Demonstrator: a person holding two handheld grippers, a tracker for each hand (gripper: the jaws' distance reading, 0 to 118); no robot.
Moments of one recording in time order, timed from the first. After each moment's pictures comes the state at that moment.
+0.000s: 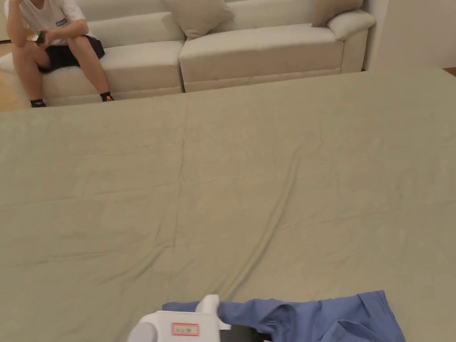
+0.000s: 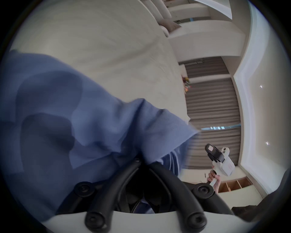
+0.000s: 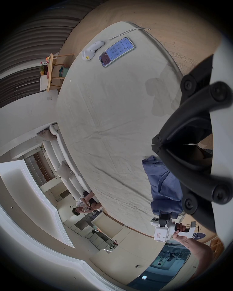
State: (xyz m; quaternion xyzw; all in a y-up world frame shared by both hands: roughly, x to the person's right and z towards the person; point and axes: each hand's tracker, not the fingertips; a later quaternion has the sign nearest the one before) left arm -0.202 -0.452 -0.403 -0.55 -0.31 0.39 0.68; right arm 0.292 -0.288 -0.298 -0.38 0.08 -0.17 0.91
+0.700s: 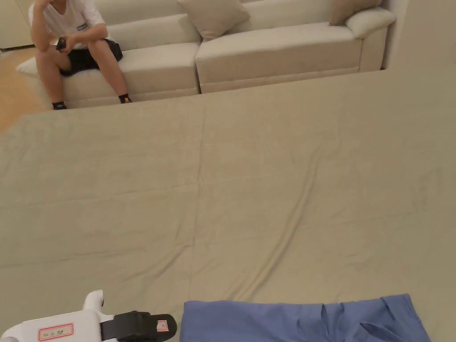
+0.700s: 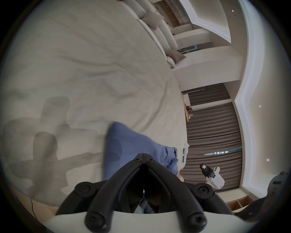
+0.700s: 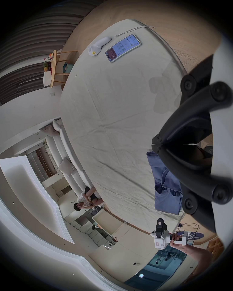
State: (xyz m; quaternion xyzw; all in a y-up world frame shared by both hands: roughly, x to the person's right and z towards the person) left arm -0.408 -0.404 -0.353 -0.46 -0.17 0.47 0.74; right arm 0.288 -0.276 -0.306 -0.36 0.10 -0.17 0.91
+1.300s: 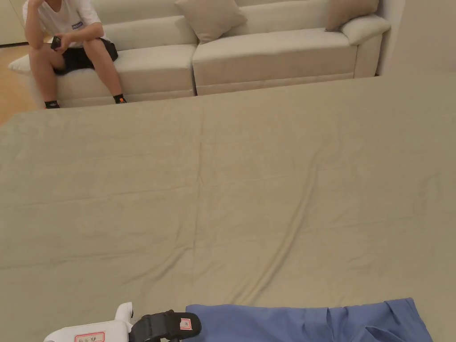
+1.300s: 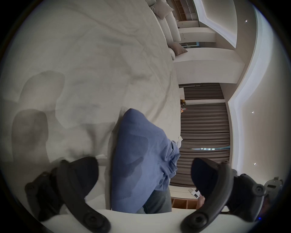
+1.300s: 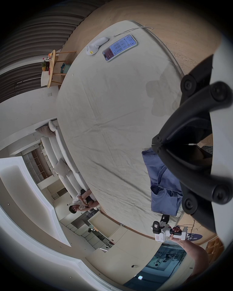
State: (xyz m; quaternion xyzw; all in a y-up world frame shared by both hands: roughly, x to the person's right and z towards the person) left arm -0.389 -0.463 -0.381 -0.48 -0.23 0.48 0.70; right arm 0.279 -0.279 -0.306 -0.38 0.09 -0.16 0.90
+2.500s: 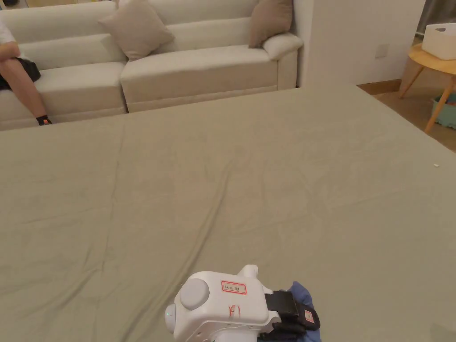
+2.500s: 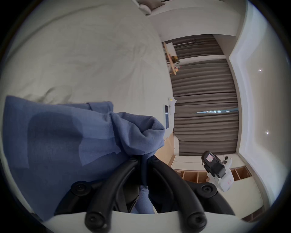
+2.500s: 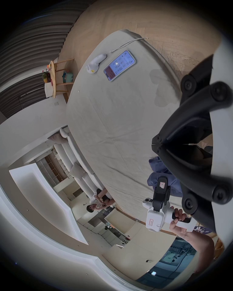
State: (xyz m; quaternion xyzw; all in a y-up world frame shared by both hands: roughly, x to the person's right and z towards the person) left arm -0.022 -0.405 -0.439 -0.58 -0.33 0.38 0.64; right arm 0.362 -0.265 -0.251 -0.33 0.07 -0.22 0.91
